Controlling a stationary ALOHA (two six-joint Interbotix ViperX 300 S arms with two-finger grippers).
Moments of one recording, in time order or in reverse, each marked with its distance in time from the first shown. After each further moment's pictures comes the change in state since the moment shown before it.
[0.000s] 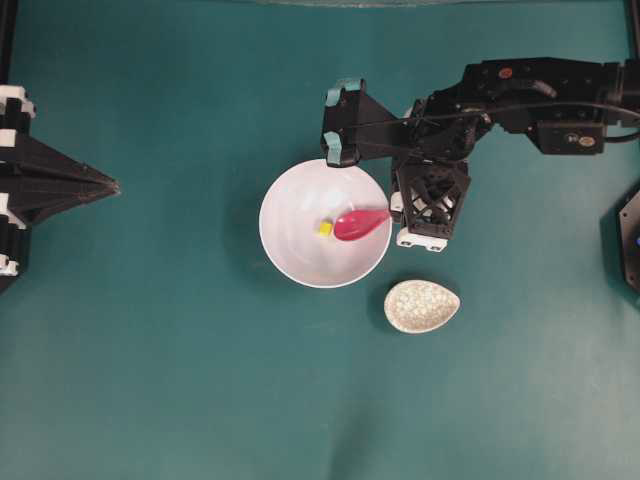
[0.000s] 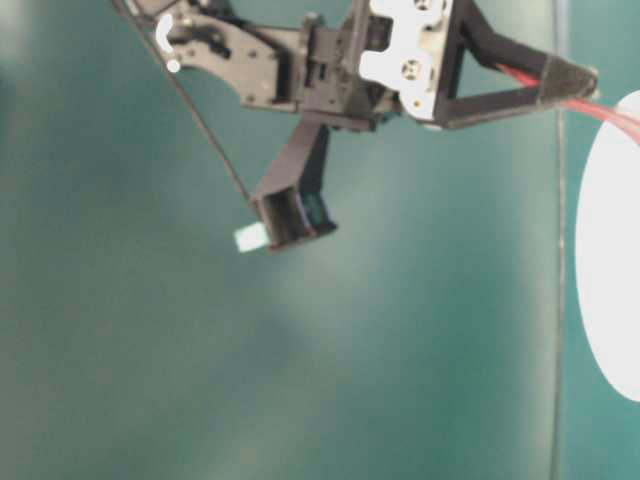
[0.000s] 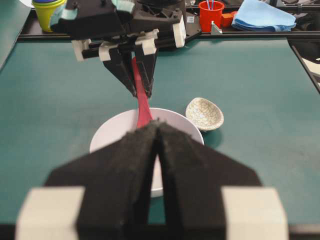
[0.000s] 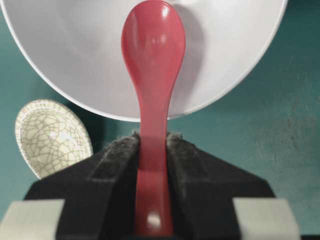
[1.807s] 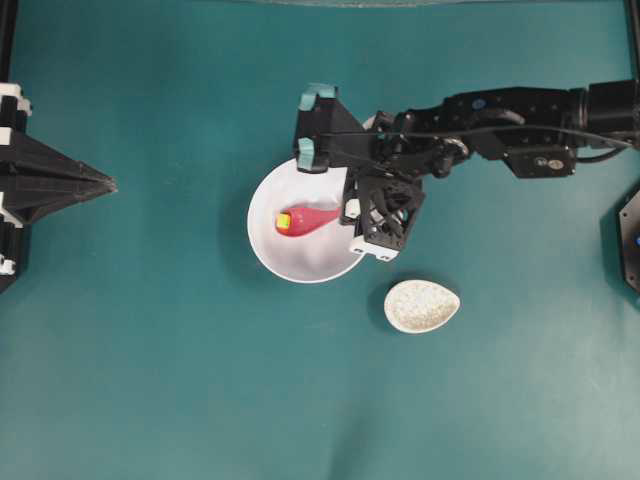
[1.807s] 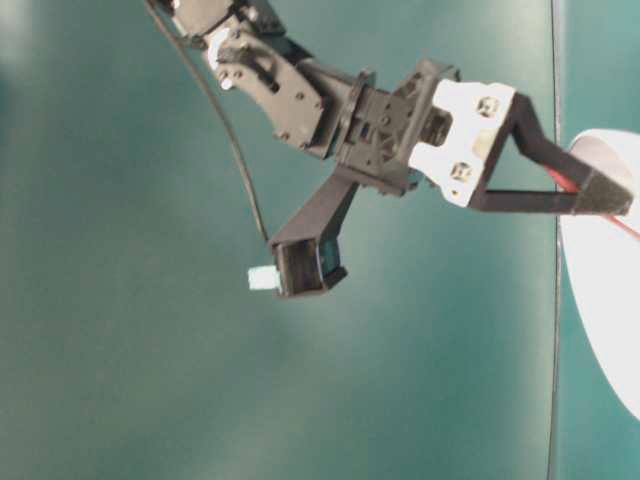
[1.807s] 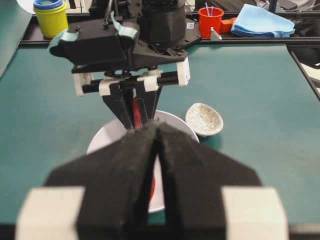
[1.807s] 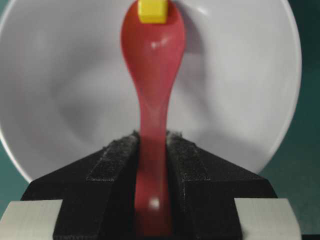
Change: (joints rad) left arm 0.002 -0.012 -0.003 0.002 0.000 0.000; right arm 0.048 0.063 0.035 0.046 -0.428 -0.003
